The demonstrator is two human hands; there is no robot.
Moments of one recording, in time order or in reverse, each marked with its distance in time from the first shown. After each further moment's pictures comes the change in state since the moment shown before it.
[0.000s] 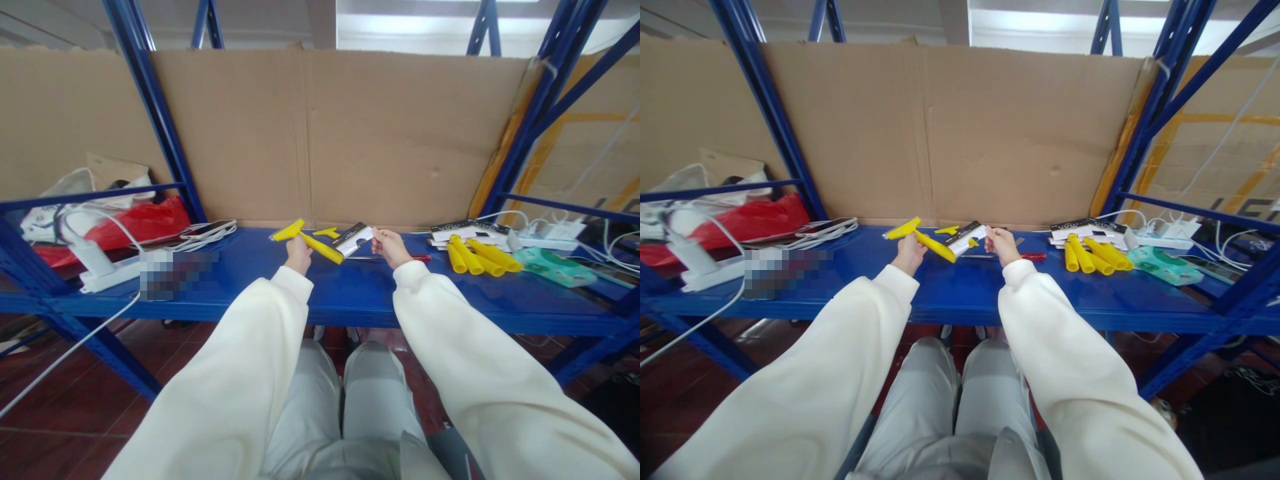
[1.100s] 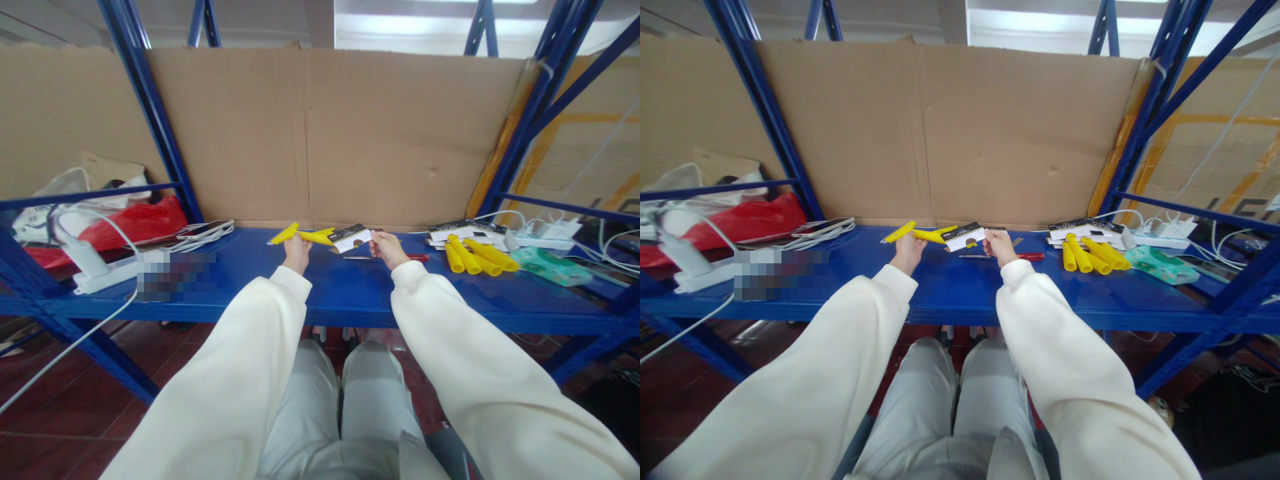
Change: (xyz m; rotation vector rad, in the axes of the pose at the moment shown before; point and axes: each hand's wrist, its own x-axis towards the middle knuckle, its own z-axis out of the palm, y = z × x) left_hand 0.008 -0.002 0.002 -0.160 -0.070 0.006; right_hand -0.005 -0.005 0.004 -0.031 0.044 0.107
